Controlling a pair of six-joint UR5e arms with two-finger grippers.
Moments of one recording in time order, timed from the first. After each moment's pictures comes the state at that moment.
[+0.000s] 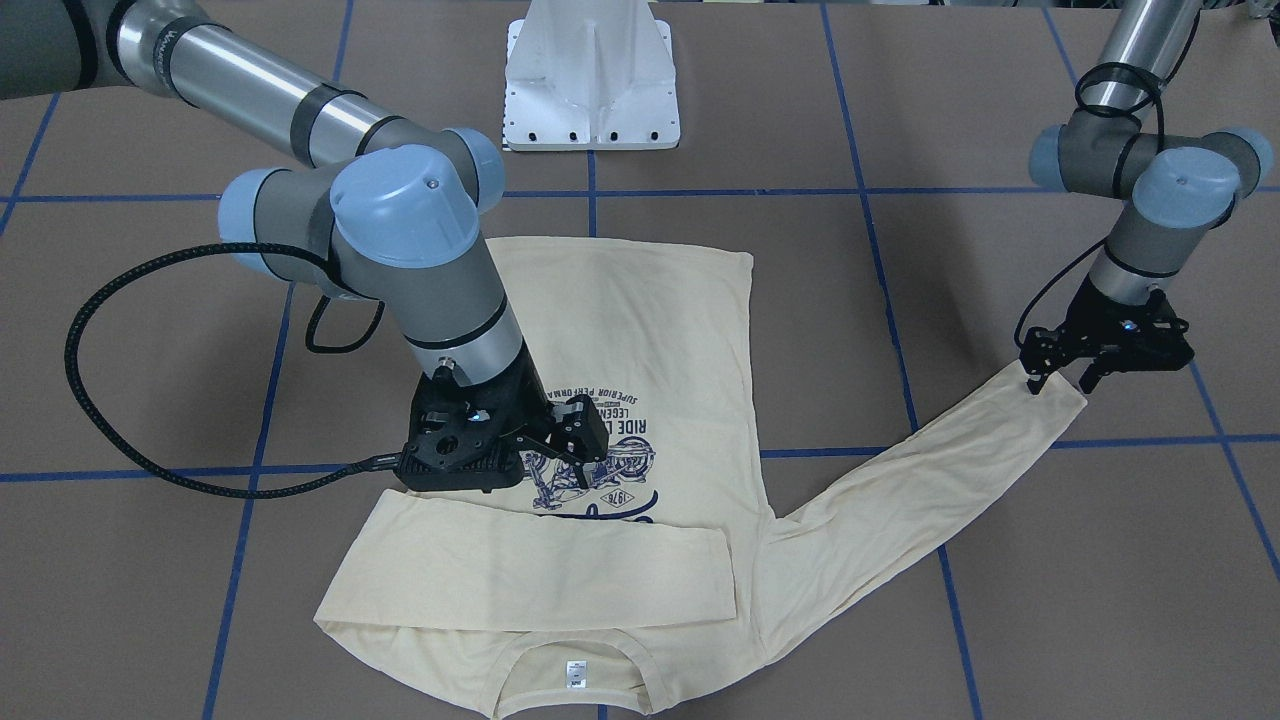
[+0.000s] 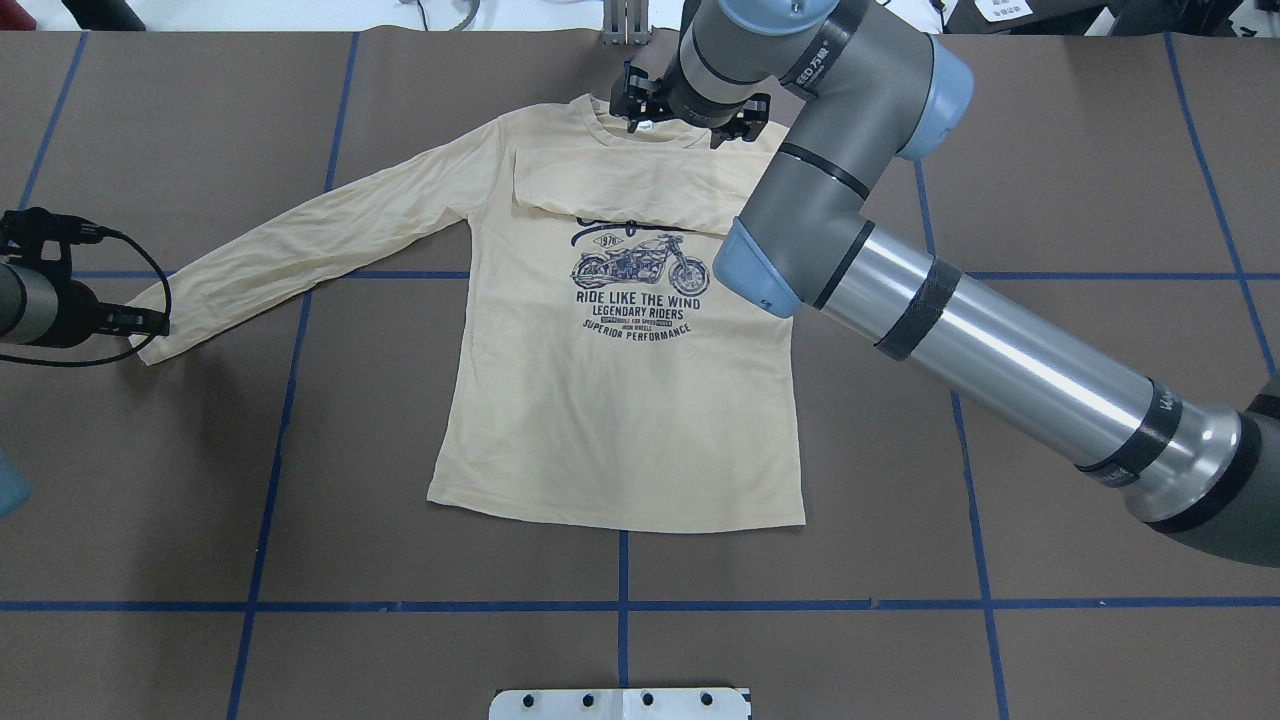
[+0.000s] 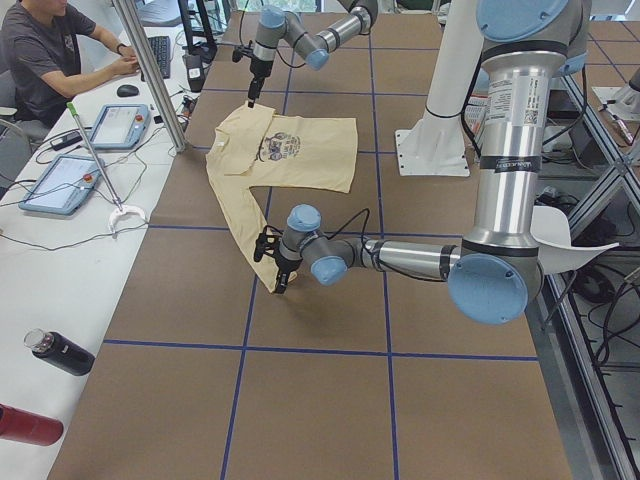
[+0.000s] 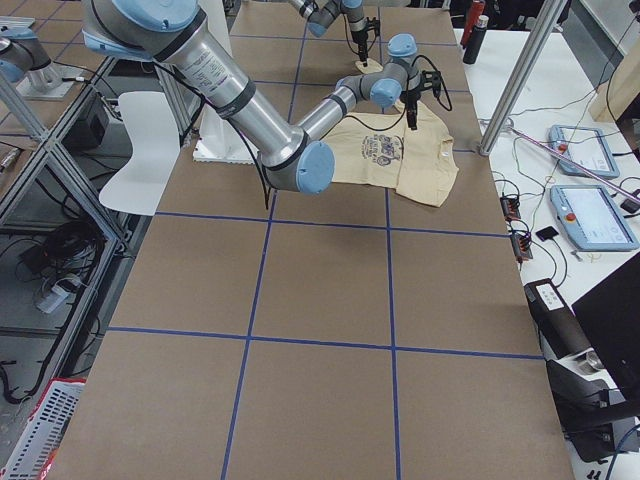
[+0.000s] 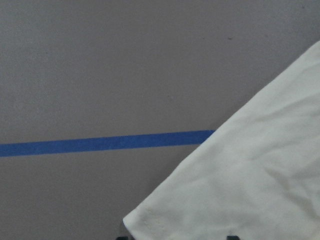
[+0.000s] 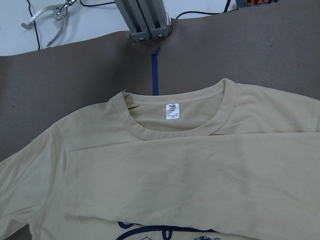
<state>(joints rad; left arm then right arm) -0.89 -1.60 -1.49 -2.36 -1.87 -0.86 0.79 -0.65 1.30 -1.25 1.89 1.19</state>
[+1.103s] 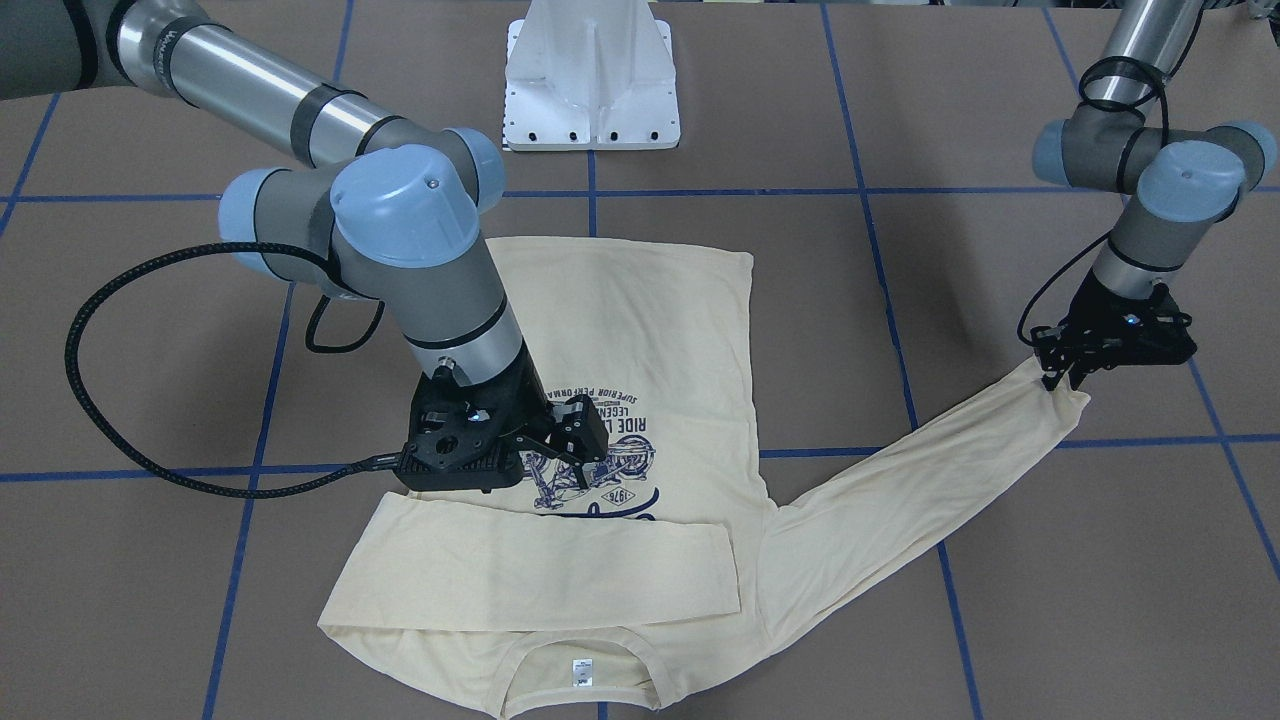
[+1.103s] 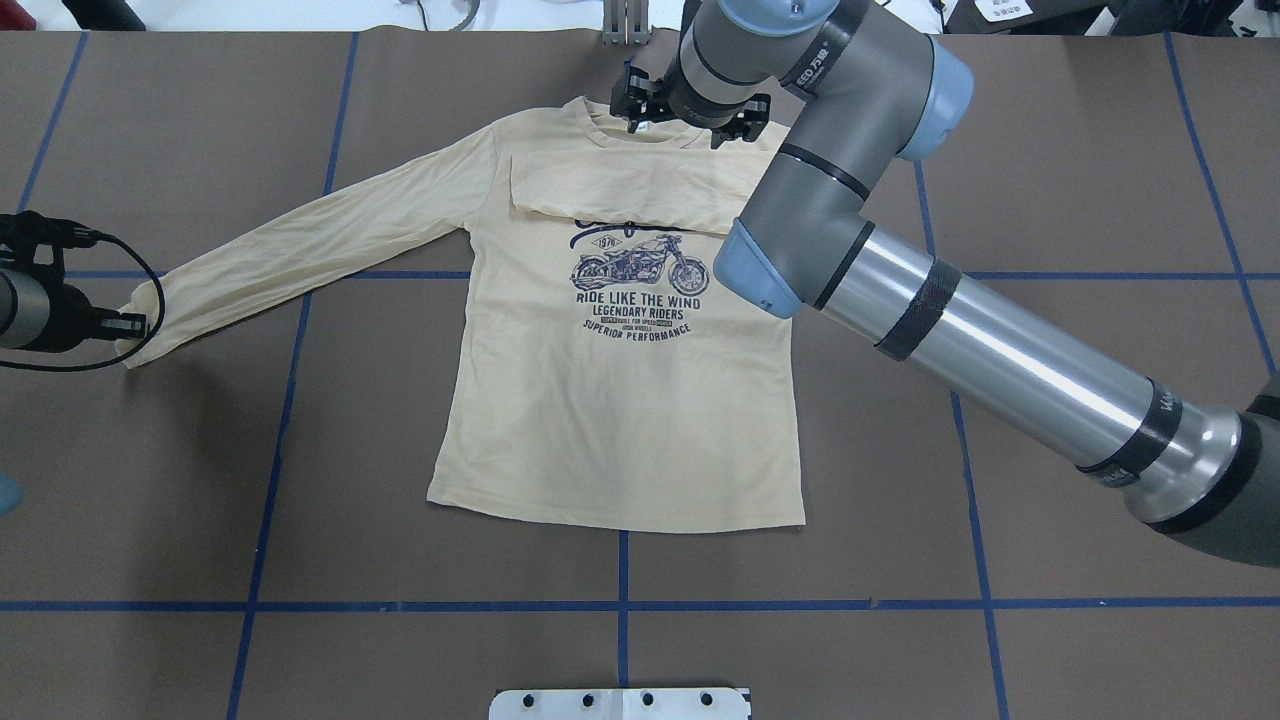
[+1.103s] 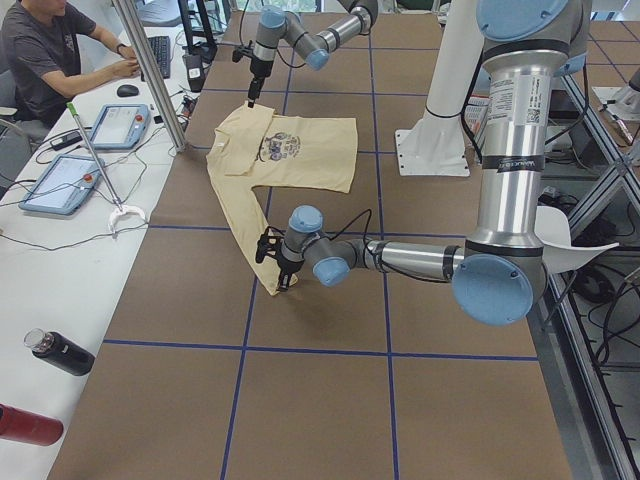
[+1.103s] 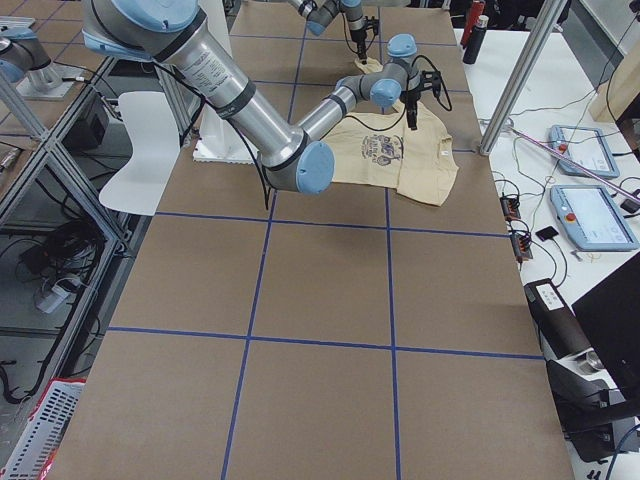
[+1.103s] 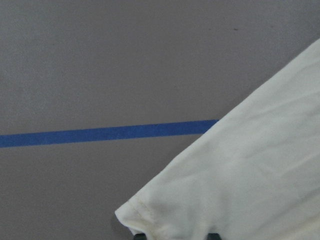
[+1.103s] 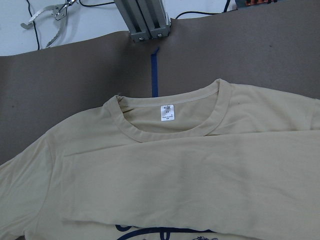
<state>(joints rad) -0.89 -1.59 -1.50 -2.36 -1.88 -0.86 0.79 -0.65 1.30 -1.25 1.89 1.19</state>
